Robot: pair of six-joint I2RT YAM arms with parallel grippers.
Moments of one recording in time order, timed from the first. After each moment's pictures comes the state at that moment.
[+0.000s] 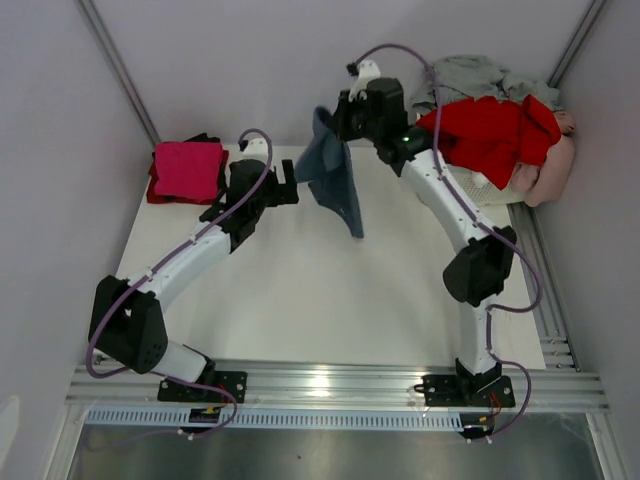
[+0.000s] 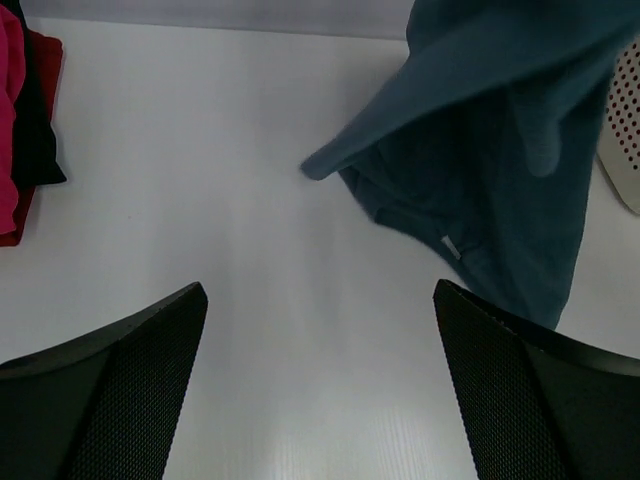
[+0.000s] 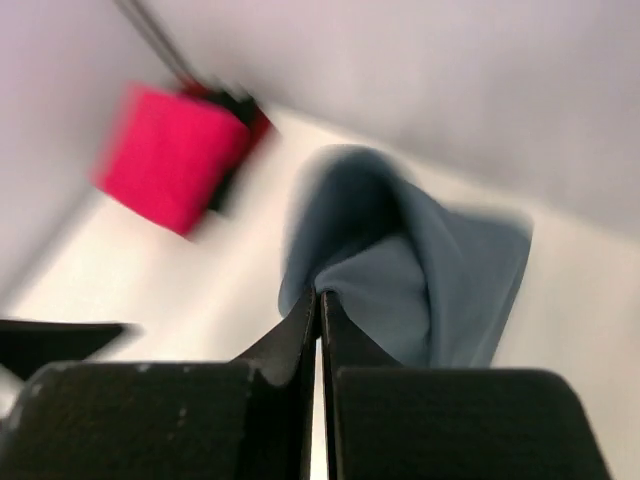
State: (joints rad) left arm -0.45 1.46 1.12 -0.05 -0.27 -0.28; right arm 0.50 2.08 2.15 -0.38 -0.11 0.22
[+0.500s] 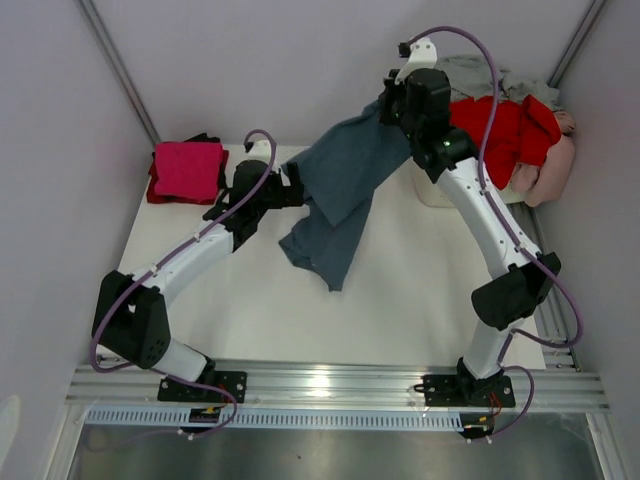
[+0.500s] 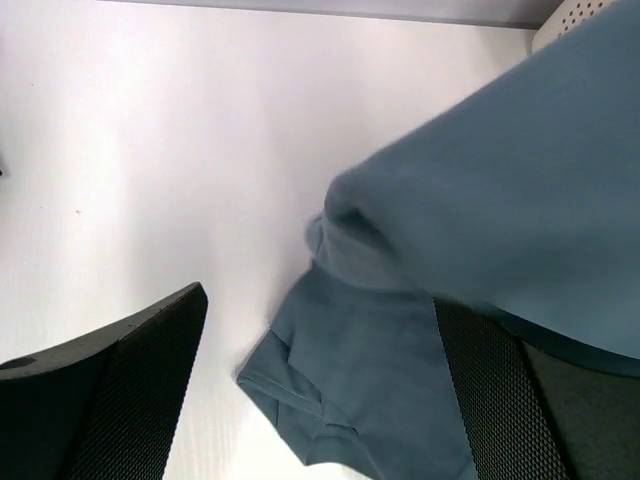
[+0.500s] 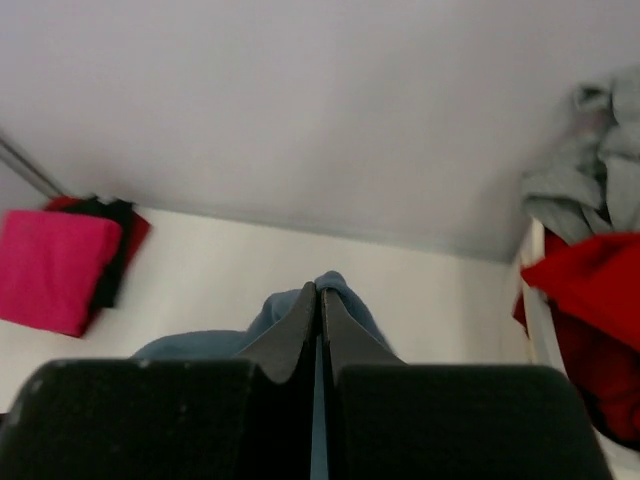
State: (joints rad) left arm -0.45 1.48 1.12 -0.04 -0.18 -0.32; right arm 0.45 1.79 2.06 -0.34 0.14 0.18
